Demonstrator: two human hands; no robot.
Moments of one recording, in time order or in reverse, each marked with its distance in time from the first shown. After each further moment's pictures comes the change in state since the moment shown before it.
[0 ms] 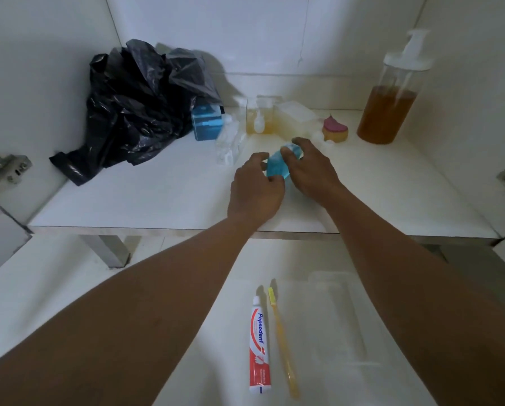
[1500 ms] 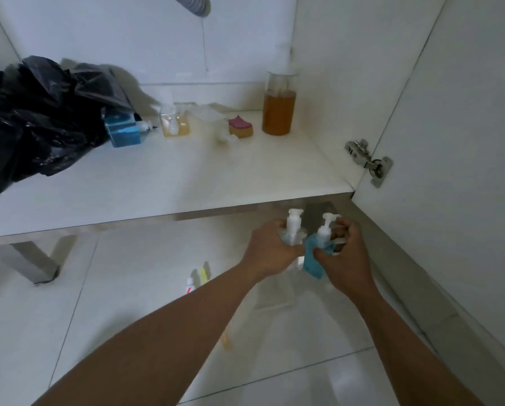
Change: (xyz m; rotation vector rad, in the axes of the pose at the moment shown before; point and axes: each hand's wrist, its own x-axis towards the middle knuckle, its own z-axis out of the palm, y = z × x) left_hand -0.176 0.075 0.081 -0.117 -0.646 -0.017; right_hand -0.239 0.165 -0.106 0.229 0.408 0.239
